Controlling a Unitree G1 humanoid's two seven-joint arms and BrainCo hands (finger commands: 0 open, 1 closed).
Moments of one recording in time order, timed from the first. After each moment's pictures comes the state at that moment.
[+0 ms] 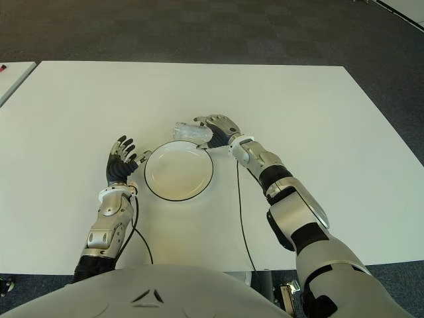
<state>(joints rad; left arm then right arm) 0.15 -0.06 -0.06 0.05 -0.10 0.01 0.32 -0.72 -0.33 0.56 1.04 -0.73 -0.50 -0.23</state>
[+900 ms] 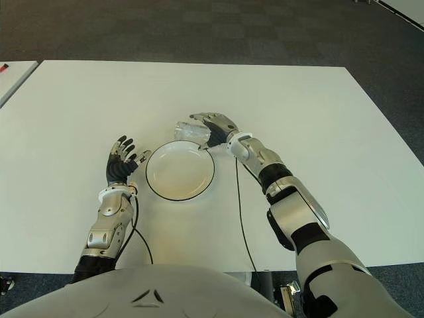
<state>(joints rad) 0.15 -0.06 -0.06 0.05 -0.10 0.01 0.32 -0.72 -0.33 0.53 0.98 -0.70 -0.50 -0.12</state>
